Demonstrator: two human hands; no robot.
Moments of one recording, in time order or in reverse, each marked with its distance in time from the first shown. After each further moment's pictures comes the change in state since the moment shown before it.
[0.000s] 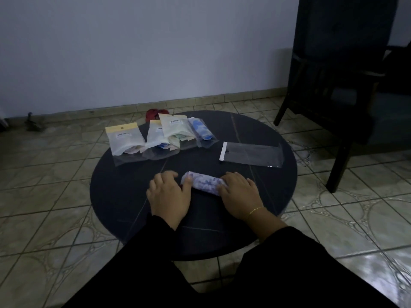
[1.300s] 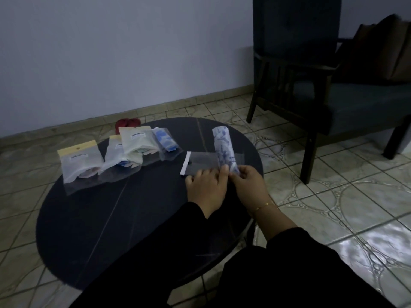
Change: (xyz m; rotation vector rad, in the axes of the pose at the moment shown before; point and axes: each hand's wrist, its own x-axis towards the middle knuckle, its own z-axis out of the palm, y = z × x) left_hand 0.003 0.146 0.063 -0.037 -0.466 0.335; right_hand 0.008 0.066 -0.056 0.807 0.360 0.354
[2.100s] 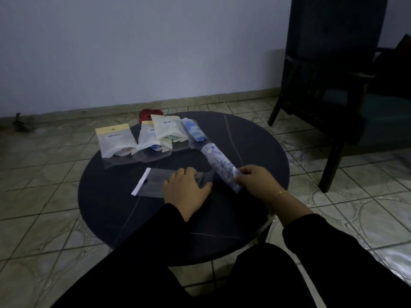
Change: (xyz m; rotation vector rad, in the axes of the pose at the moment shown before) left_hand -0.046 -0.097 -0.037 0.186 0.236 -0.192; right_hand -0.021 -0.031 0.023 -0.304 -0.318 -0.004
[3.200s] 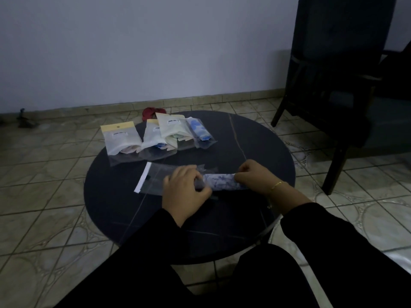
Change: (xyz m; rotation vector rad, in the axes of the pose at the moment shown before) left_hand -0.006 -0.024 -0.001 -0.198 0.160 0.169; right_hand 0.019 -0.012 0.004 -0.270 -0.100 -0.019
